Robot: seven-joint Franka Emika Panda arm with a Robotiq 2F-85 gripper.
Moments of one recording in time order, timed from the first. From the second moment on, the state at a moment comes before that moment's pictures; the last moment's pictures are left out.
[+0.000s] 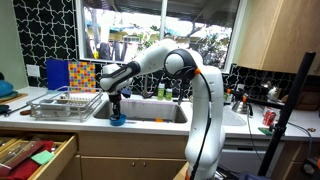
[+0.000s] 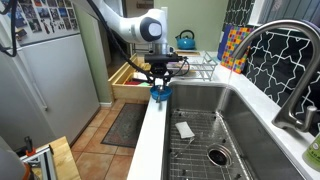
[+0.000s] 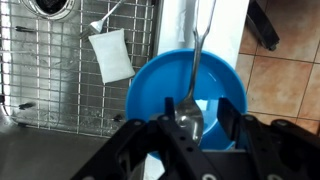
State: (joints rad) arm 0.04 0.17 0.05 -1.94 -0.17 2.04 -0.70
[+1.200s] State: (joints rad) arm 0.04 0.02 0.05 -1.91 -0.16 1.94 -0.34
